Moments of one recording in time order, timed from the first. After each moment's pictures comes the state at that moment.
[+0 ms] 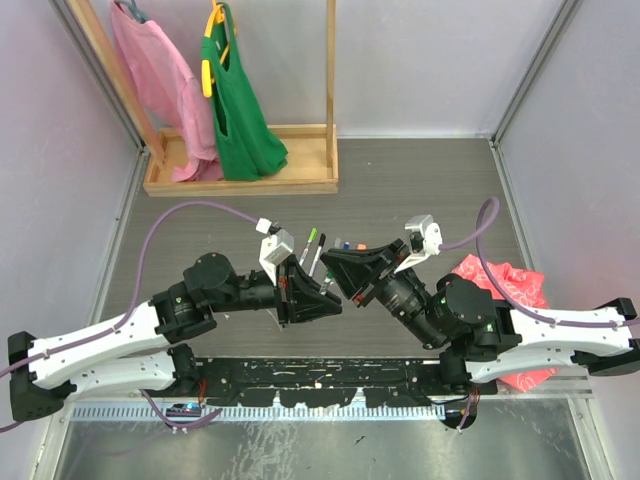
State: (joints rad) left arm -1.14 0.88 0.81 0.15 0.36 -0.50; right arm 1.56 0.81 0.97 0.11 0.77 0.32
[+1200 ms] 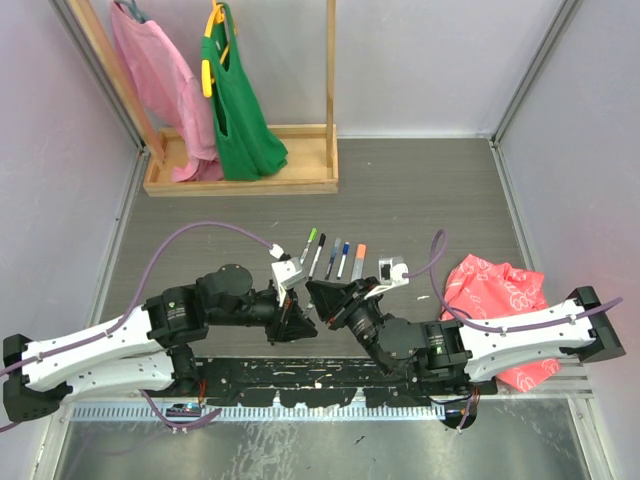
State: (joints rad) left arm -1.16 0.83 0.81 -0.34 0.25 -0.40; right arm 1.69 0.97 0.73 0.21 1.10 0.76
